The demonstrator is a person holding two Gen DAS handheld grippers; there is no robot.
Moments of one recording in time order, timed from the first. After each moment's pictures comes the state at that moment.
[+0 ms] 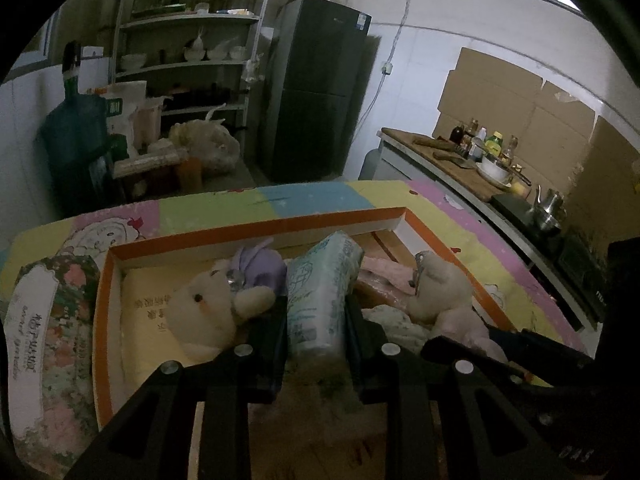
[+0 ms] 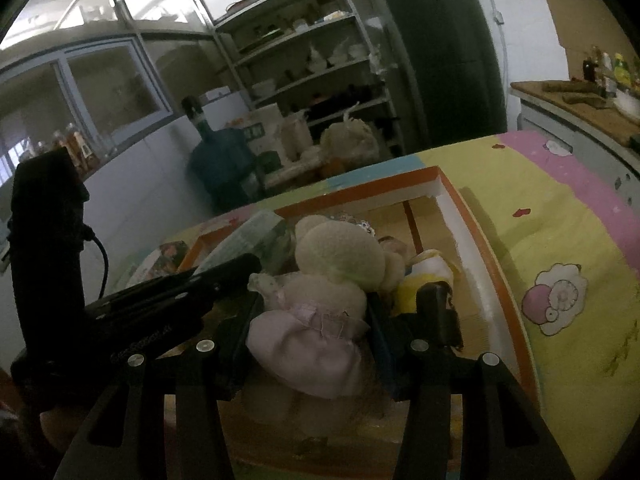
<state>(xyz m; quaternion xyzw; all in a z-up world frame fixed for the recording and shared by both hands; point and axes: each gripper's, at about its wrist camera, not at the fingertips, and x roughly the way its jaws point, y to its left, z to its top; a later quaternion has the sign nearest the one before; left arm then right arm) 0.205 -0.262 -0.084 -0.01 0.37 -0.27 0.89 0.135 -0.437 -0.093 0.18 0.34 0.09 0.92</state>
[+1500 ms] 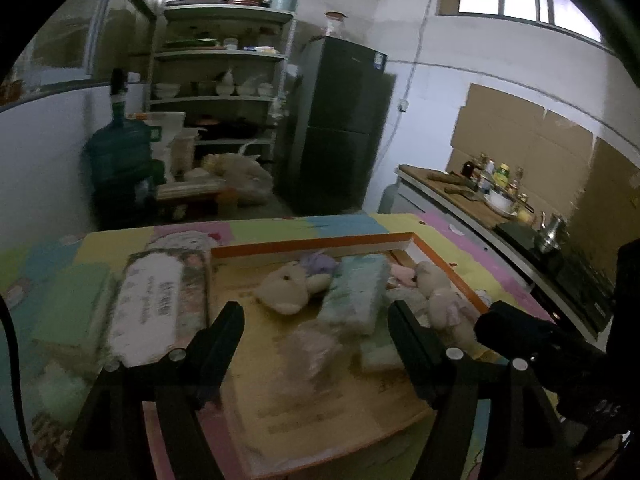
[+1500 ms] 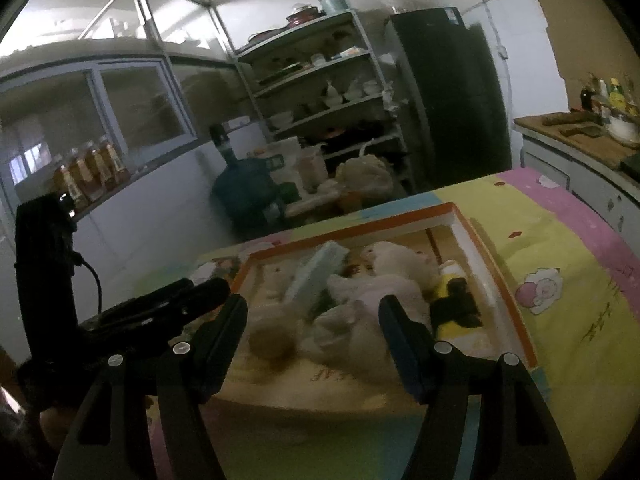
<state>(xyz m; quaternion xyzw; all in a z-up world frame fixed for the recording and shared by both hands) 0.132 -0.185 -0.038 -0.02 0.31 -0.22 0.92 0.066 -0.397 -0.042 0.17 0.27 0.10 0.94</state>
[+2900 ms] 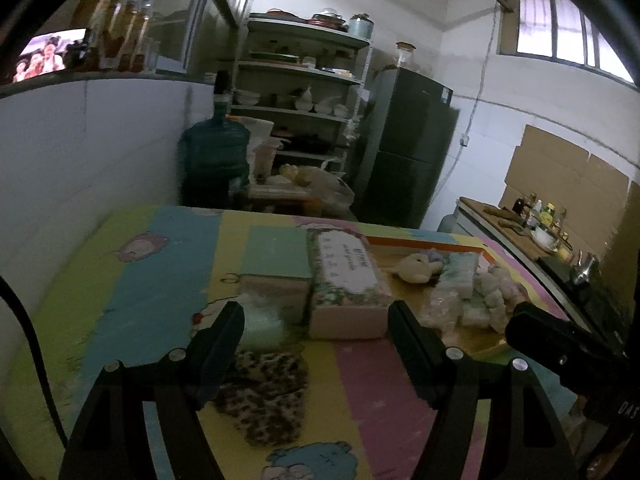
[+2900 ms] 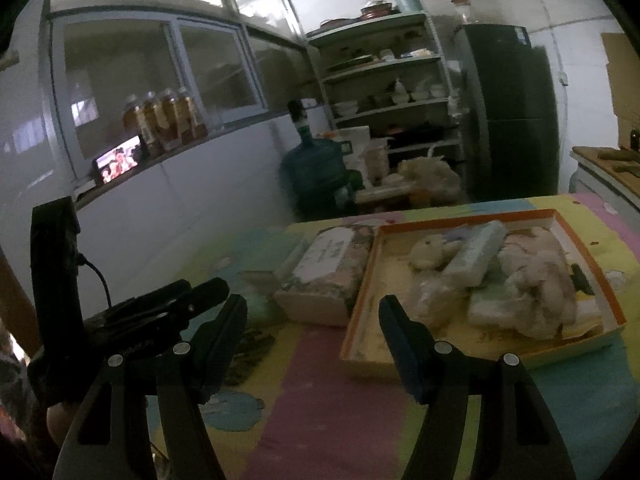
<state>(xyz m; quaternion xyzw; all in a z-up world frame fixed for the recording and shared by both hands) 0.064 -0.023 -0.027 -0.06 0.29 -0.12 0.95 0.031 -0.242 -0.016 0.11 0.27 0.18 0.94</state>
